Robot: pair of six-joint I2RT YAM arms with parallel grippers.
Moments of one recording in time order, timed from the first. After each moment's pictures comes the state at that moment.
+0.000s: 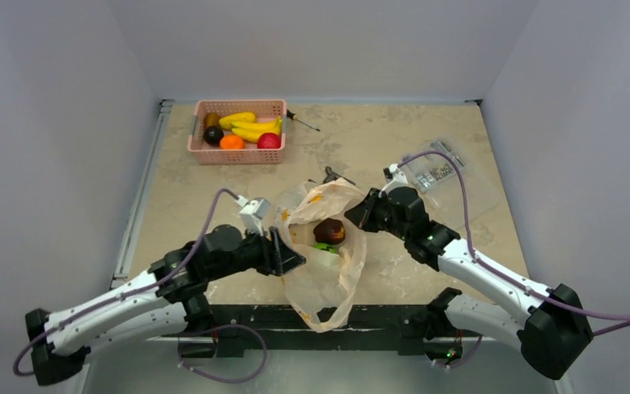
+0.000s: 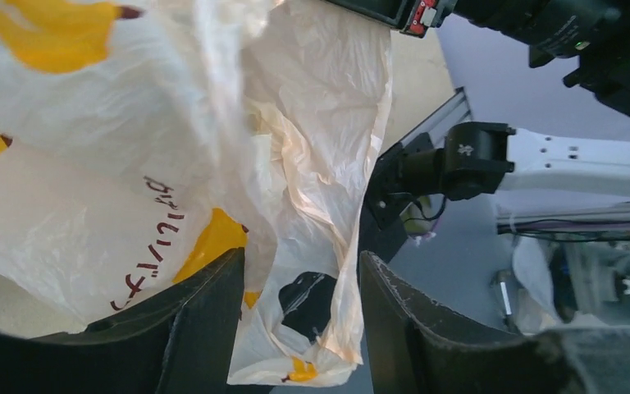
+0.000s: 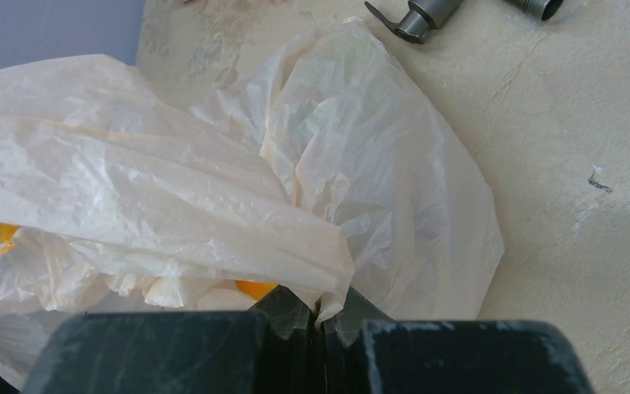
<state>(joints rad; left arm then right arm) -0.97 0.55 0.54 -0.36 0.06 -0.88 0.66 1.01 0.58 -0.03 -0.02 0.80</state>
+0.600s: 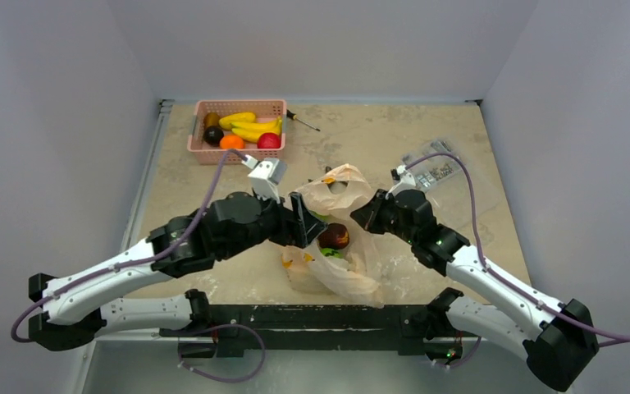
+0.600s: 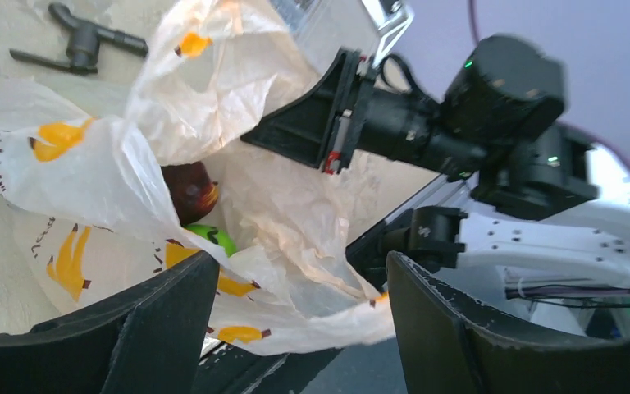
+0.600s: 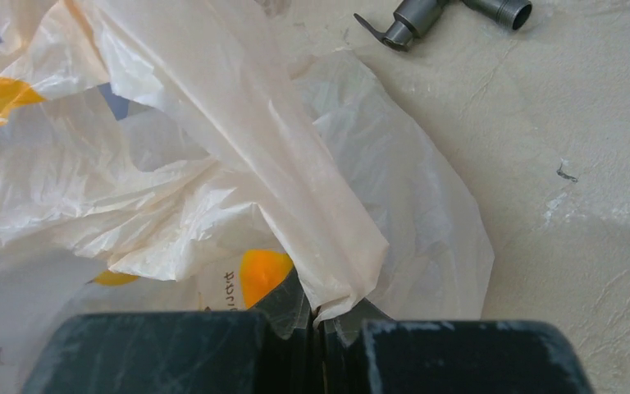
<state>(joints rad) -1.18 0.96 1.11 -0.54 -0.31 -0.76 0.66 0.92 0.59 -0.12 0.01 0.79</state>
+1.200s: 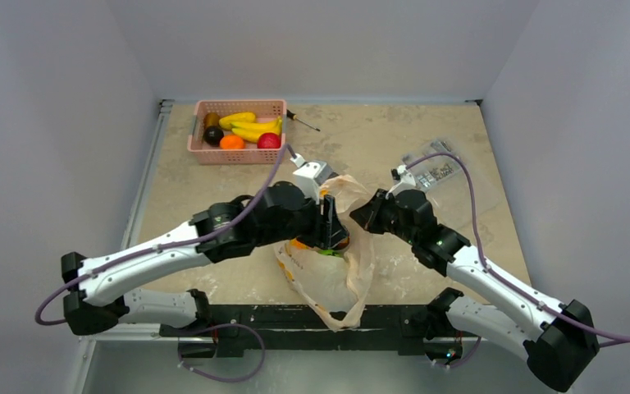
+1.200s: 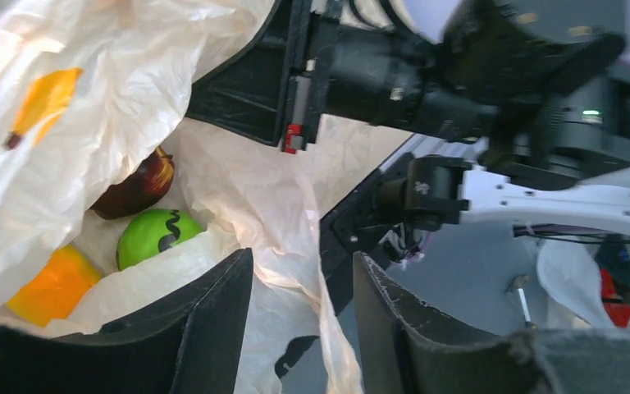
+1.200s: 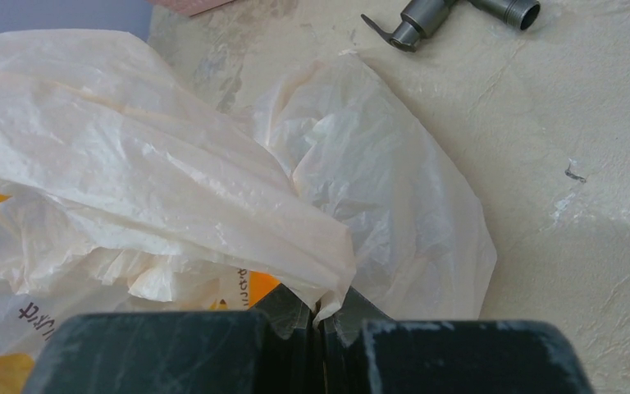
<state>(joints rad) -1.17 1.13 1.29 -0.62 -0.13 -0.72 0.66 0.91 0.59 -0.11 0.01 0.80</state>
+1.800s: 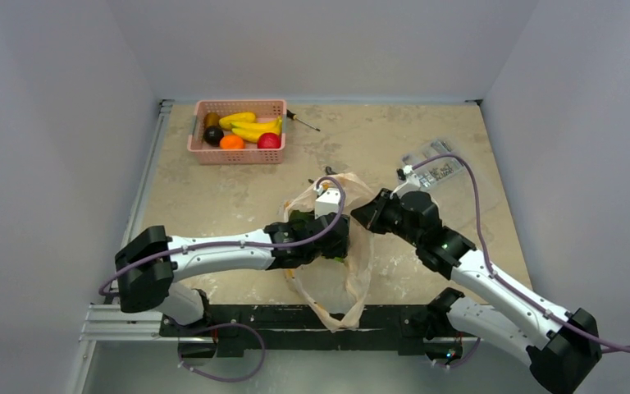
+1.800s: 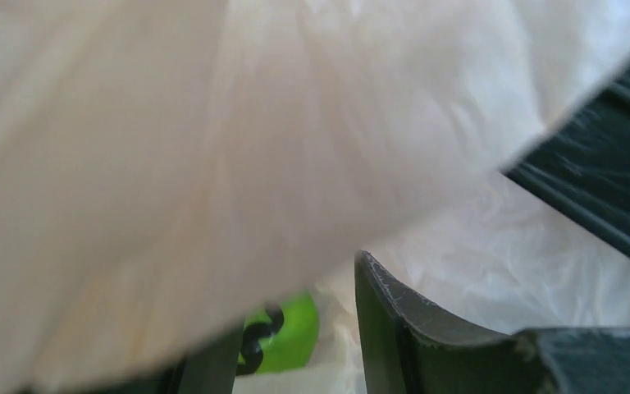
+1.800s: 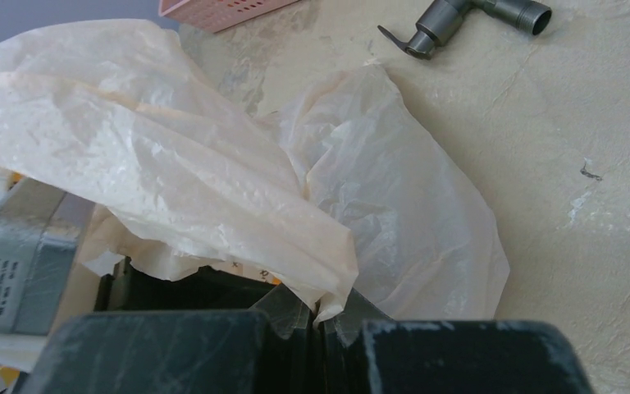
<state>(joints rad) -1.20 1.47 0.99 -0.29 -0.41 -0.83 0.66 0.86 0.59 -0.13 0.01 0.85</state>
